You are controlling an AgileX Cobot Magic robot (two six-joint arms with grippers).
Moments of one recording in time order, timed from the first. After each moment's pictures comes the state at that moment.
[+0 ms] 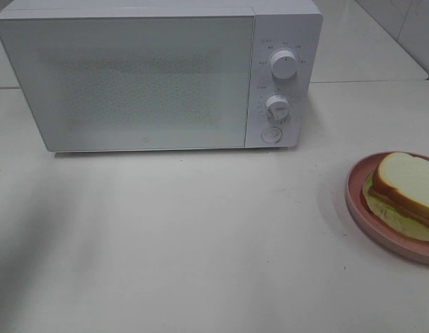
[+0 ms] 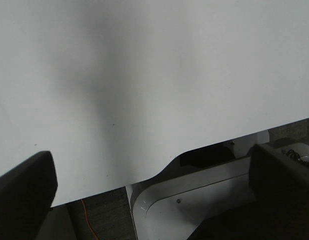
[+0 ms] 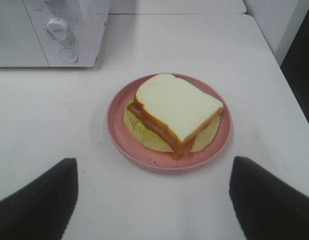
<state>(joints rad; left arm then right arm) -0.08 1.34 -0.99 -0.26 1.17 0.16 0.05 0.00 -0.50 -0.05 1.01 0.05</state>
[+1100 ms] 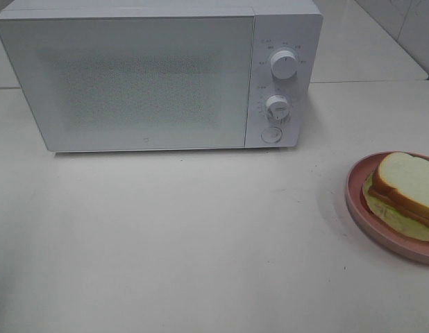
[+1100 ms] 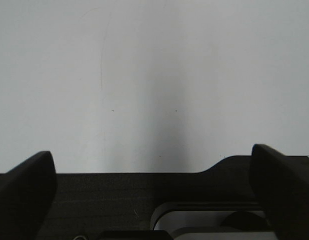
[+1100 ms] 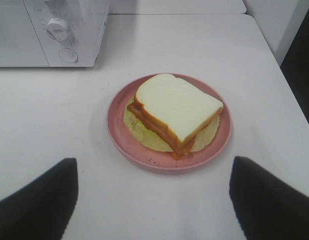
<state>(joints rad) 0.08 0.60 -0.69 -0.12 1.19 0.07 0.05 0.00 -0.50 -0.05 1.01 0.05</state>
